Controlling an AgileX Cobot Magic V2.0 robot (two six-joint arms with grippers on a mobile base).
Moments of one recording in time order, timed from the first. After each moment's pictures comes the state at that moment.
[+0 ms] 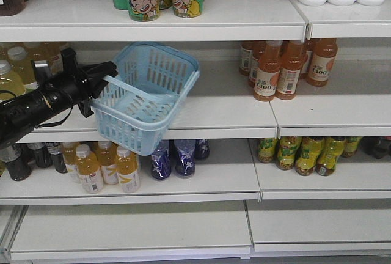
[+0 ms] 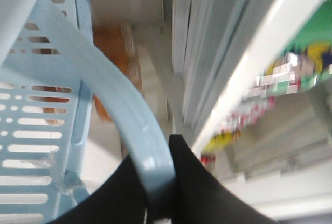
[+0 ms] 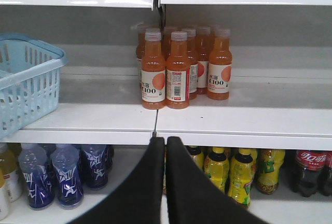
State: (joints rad) left arm 0.06 2.13 -1.24 0.98 -1.14 -2.10; right arm 0.02 -0.01 0.03 0.07 0.11 -0.05
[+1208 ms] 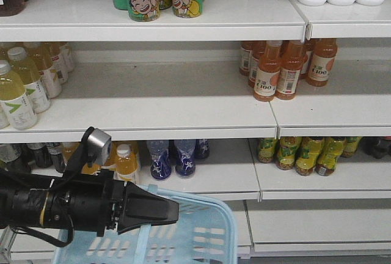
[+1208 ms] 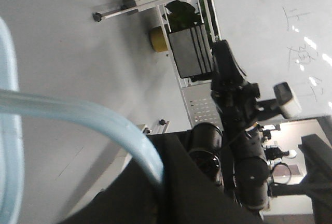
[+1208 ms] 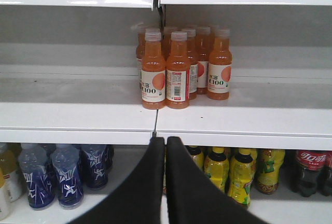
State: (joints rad) left arm -0.29 1.48 -0.62 1.50 -1.15 -2.11; right arm 0.02 -0.01 0.03 0.07 0.11 -0.05
